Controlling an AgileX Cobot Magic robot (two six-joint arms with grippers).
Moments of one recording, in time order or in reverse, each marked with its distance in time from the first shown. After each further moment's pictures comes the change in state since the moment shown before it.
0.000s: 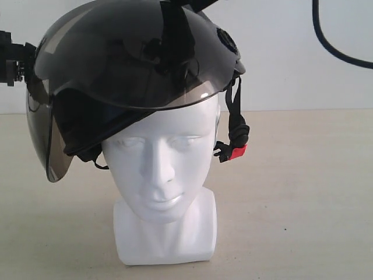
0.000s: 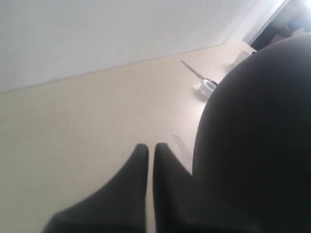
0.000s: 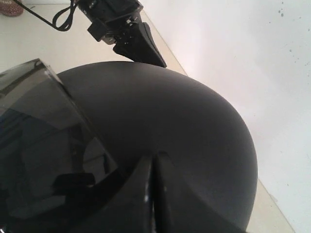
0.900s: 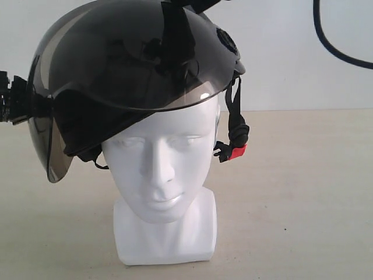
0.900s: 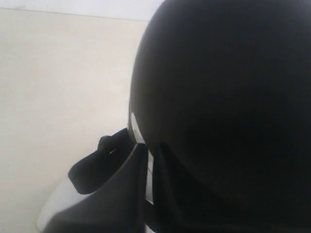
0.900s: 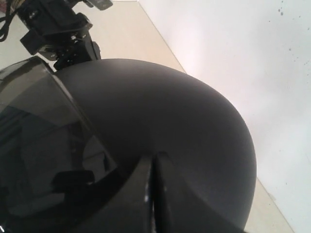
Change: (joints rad) left arm 0.001 -0.238 0.349 0.032 -0.004 -0.101; right arm 0.000 -0.002 0.000 -0.006 0.004 0.002
